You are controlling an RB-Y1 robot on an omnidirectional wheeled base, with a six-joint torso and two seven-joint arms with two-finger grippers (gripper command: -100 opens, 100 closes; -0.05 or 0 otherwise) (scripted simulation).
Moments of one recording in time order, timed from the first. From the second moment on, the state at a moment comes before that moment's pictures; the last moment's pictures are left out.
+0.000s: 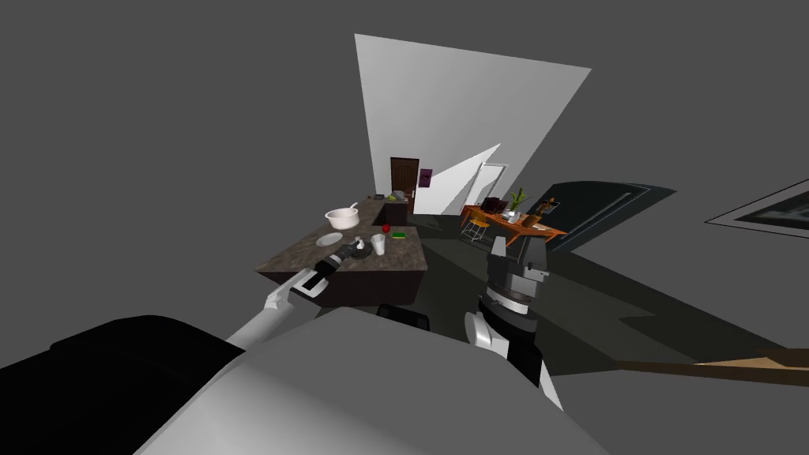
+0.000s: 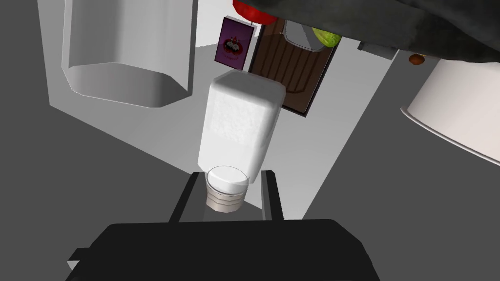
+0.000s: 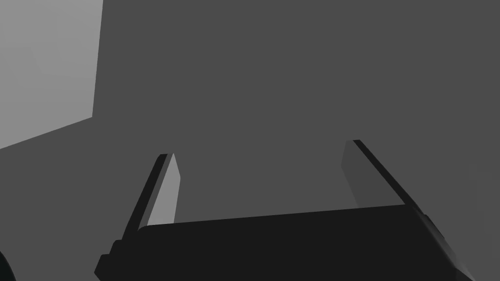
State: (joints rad) left arm 0.38 0.62 0.12 -1.71 -0.34 -0.32 -0.26; right arm 0.53 0.02 0.05 -2.38 0.11 -0.63 0.12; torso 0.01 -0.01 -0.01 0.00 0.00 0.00
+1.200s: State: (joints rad) left arm 0.45 0.74 0.16 -1.86 -0.30 -0.24 -0.18; right arm 0.53 0.02 0.05 -2.38 0.11 -0.63 0.12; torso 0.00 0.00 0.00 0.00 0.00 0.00
